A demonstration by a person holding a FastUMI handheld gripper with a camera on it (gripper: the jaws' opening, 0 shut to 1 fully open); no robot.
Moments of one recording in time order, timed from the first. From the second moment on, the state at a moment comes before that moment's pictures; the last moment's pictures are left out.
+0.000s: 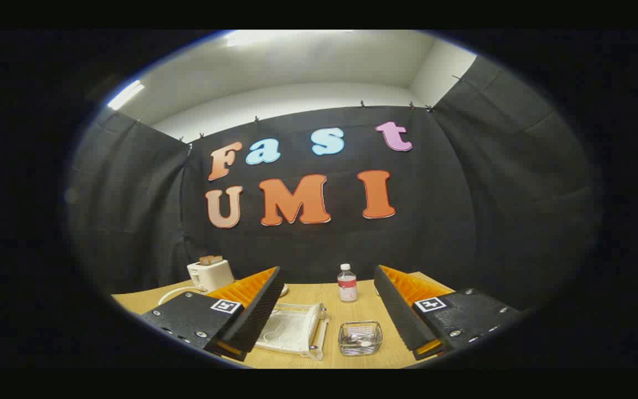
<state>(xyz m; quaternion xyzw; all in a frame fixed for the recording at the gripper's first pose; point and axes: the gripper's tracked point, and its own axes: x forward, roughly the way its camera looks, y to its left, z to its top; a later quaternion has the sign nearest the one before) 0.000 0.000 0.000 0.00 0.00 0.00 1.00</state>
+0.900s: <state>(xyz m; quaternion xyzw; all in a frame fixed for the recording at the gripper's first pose) 0.017 0.012 0.014 0.07 0.05 0.05 1.00</state>
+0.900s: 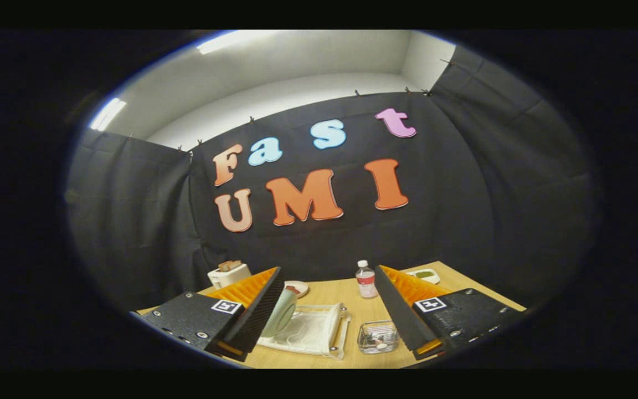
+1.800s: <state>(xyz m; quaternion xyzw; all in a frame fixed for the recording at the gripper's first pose) 0.066 0.071 -0.013 0.07 0.24 0.12 0.96</state>
